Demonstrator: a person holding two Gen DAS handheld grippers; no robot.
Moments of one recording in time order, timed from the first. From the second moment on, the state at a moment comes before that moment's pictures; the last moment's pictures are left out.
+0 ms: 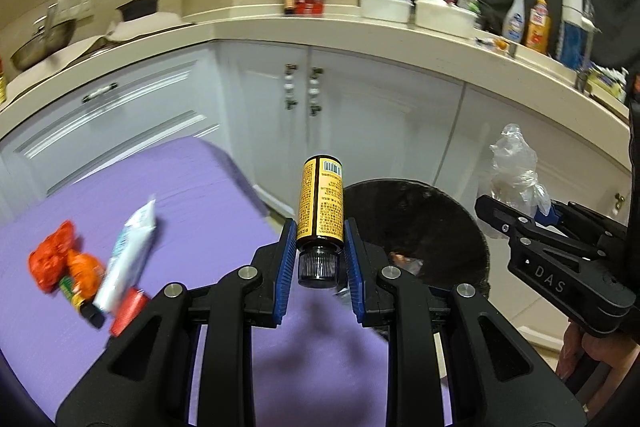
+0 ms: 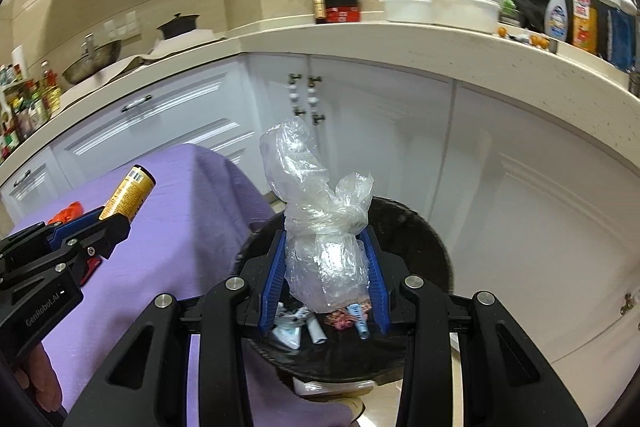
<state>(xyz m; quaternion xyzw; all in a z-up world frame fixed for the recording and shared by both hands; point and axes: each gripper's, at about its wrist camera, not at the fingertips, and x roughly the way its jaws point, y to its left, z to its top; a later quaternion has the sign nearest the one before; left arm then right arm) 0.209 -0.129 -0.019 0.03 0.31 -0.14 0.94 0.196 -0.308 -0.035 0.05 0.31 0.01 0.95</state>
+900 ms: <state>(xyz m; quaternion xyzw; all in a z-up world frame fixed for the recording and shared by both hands) 0.271 -0.184 -0.060 0.04 0.34 -0.13 0.93 0.239 -0.344 -0.071 0.07 0.32 -0.02 0.94</state>
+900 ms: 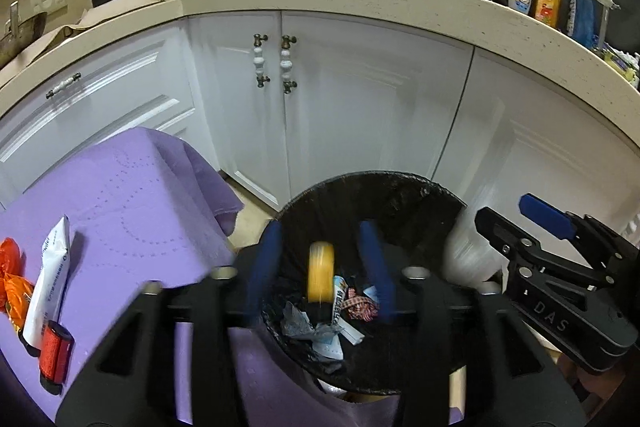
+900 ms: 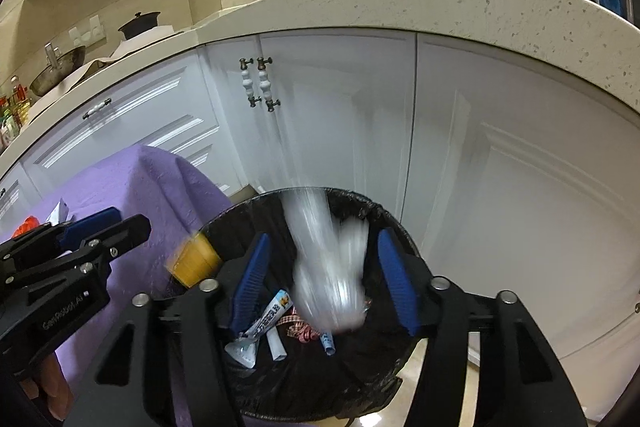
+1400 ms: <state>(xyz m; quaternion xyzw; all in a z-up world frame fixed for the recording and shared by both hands) 0.249 -0.145 -0.033 0.03 0.32 -0.11 0.94 0.229 -0.315 -0.051 0.07 0.31 0.00 0.95</state>
